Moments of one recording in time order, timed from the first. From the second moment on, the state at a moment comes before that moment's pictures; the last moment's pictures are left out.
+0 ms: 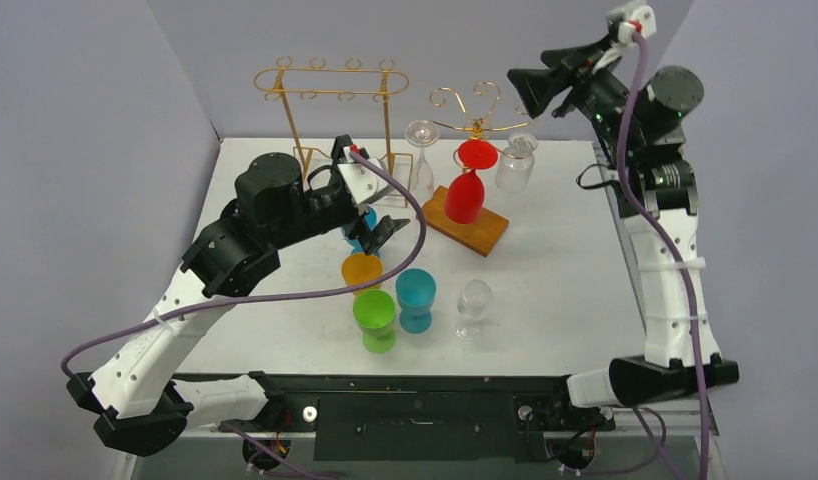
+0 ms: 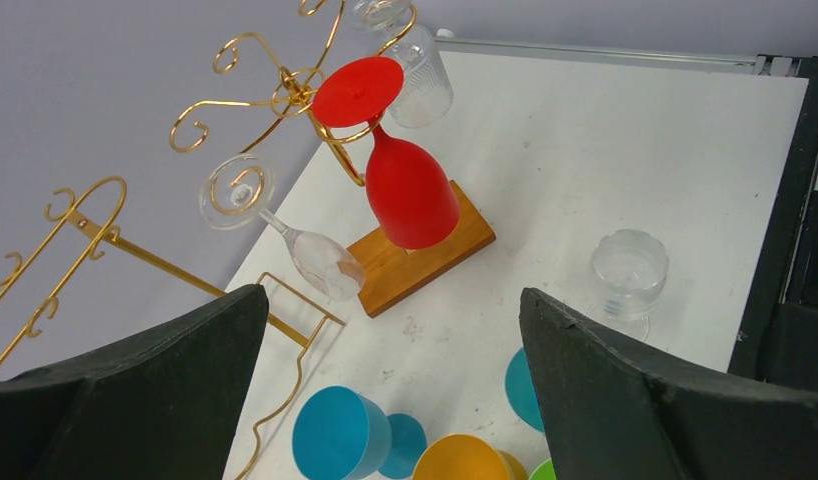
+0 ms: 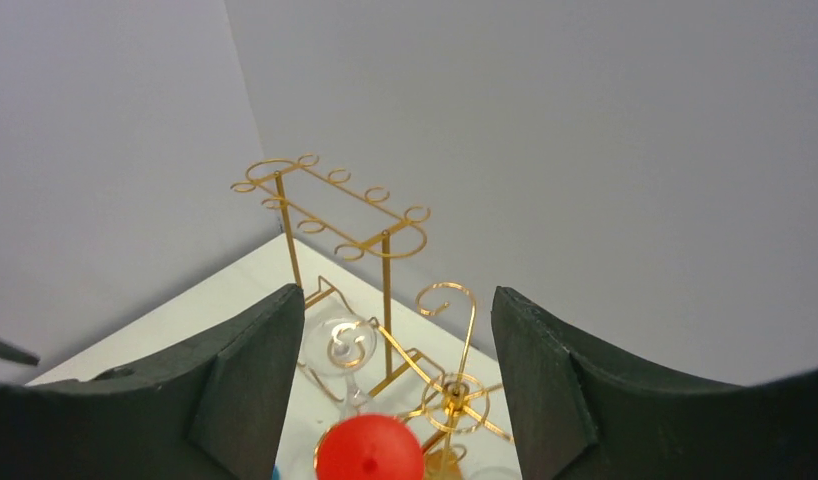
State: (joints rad) left arm -0.77 1.17 1.58 -0.57 0.23 0.36; right arm 0.10 1.28 1.67 -0.09 -0.58 0.20
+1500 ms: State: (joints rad) left arm -0.77 1.18 1.59 -0.67 0.21 0.37; right arm 0.20 1.97 2.26 -0.81 -0.66 -0.37
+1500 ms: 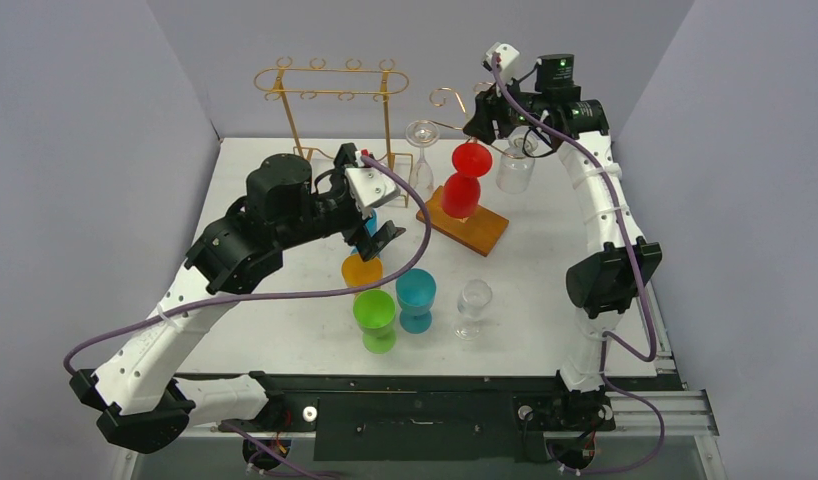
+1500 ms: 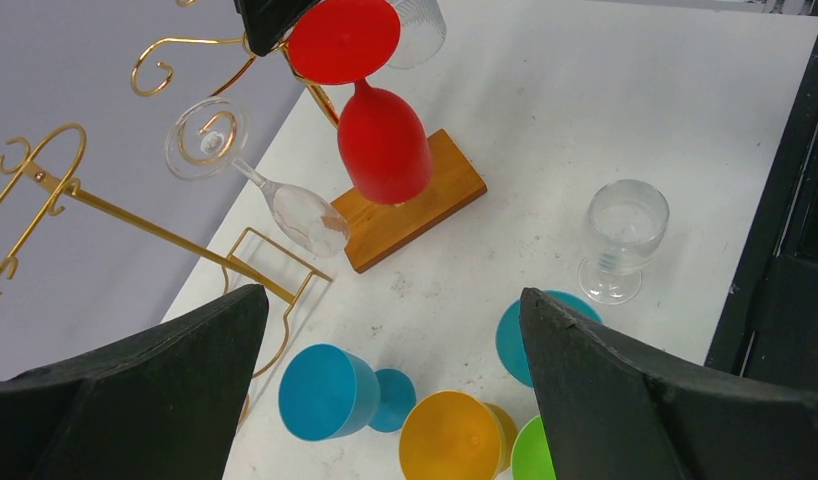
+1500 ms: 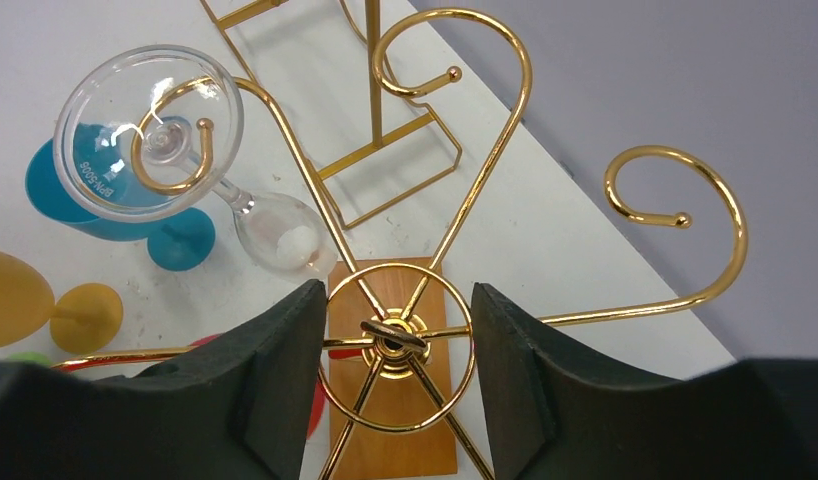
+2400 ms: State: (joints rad) left arm -0.77 1.21 1.59 -0.67 0.21 0.37; right arm 0.21 1.87 2.05 -0.60 -0.56 -0.29
